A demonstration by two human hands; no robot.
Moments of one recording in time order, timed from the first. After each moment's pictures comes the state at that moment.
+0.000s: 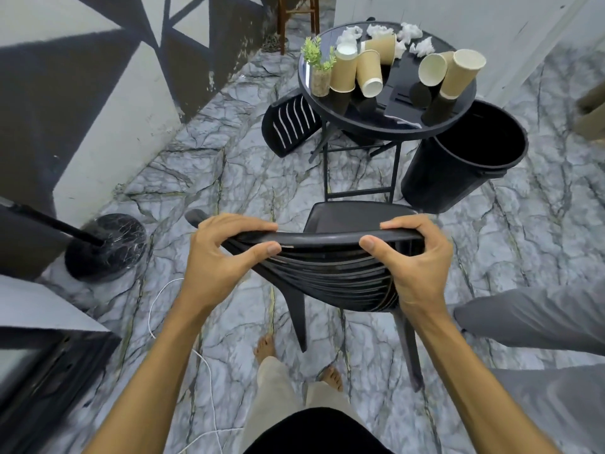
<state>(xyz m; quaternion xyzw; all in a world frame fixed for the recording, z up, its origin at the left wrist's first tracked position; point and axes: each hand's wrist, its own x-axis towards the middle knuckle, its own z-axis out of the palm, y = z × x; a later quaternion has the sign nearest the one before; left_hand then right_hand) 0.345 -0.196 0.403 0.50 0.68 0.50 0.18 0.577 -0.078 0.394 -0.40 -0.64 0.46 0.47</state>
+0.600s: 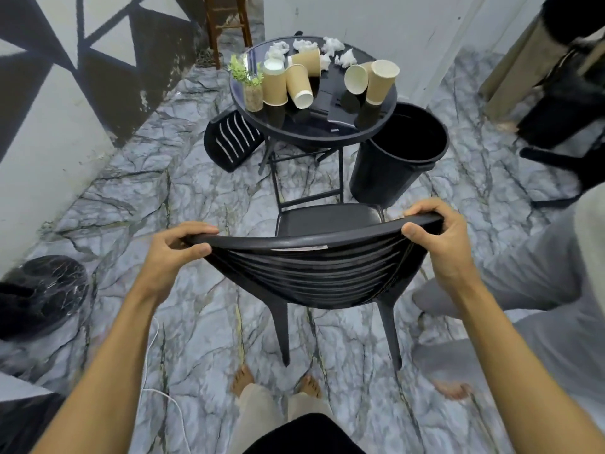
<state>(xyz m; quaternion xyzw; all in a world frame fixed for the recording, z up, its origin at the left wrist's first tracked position) 0.297 -0.142 0.344 0.42 0.60 0.55 0.41 0.683 -0.001 0.403 -0.40 -0.64 0.50 0.43</state>
